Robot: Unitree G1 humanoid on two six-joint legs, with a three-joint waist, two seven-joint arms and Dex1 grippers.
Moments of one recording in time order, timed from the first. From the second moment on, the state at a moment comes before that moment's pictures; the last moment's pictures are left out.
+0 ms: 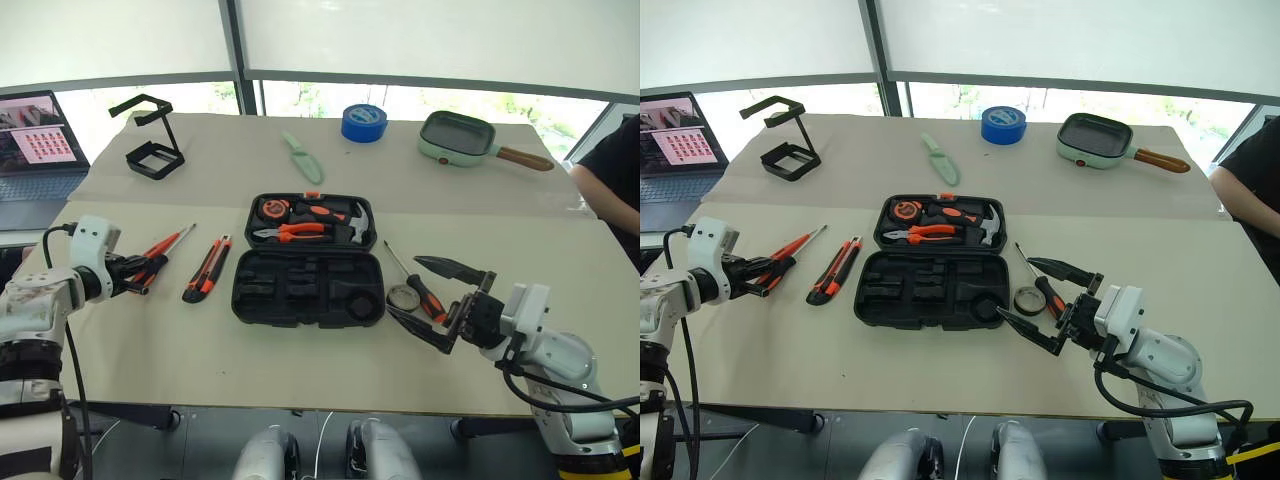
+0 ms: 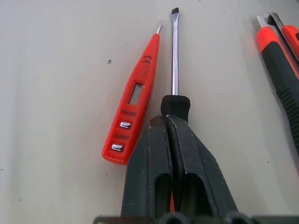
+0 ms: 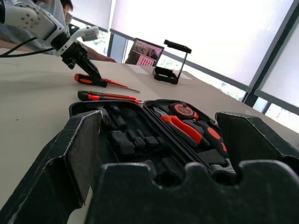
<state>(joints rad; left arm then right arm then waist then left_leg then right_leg) -0.47 0.87 0.18 0.50 -0.30 0.50 -0.76 0.02 -0.55 -0.10 -0.34 0.49 -0.15 0.92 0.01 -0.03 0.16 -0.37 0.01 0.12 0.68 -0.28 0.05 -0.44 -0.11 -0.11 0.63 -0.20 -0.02</state>
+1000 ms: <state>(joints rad) -0.36 0.78 0.25 0.24 -0.34 0.68 -0.67 0.03 -0.60 -0.11 -0.35 0.51 -0.08 0.95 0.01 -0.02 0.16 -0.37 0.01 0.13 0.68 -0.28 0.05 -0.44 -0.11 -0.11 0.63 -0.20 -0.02</state>
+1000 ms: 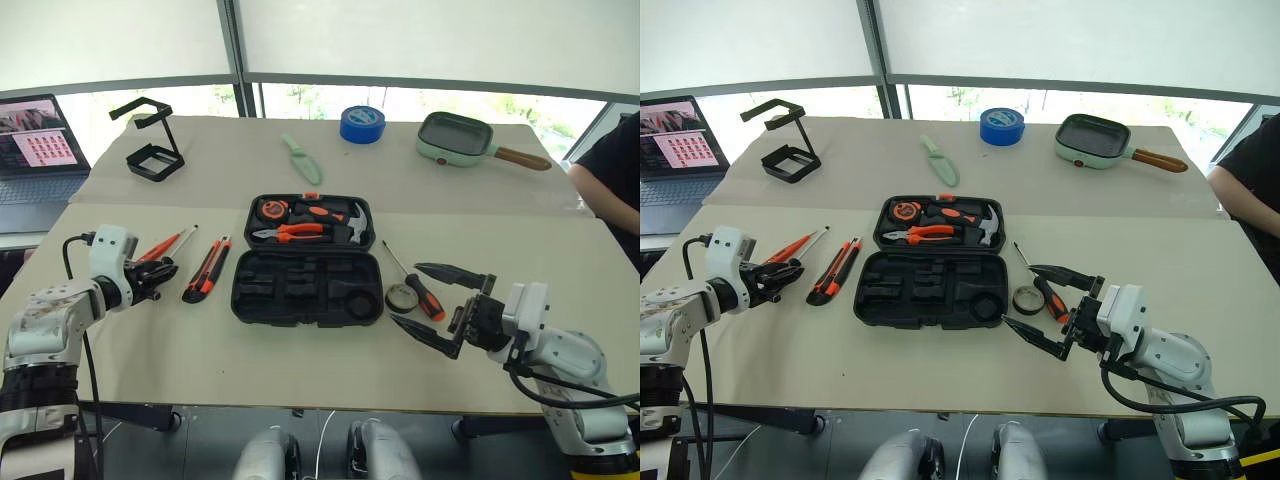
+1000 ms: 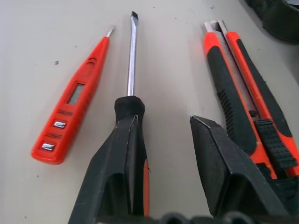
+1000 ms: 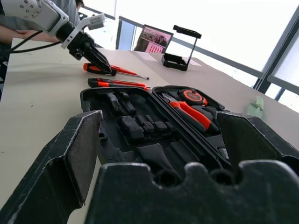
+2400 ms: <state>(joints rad) -0.33 0.70 0.28 0.21 -0.32 0.67 -0.57 0.02 -0.60 -0.11 -0.34 0.51 -0.08 0.95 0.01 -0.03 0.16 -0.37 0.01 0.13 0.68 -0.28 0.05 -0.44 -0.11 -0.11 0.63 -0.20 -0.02</state>
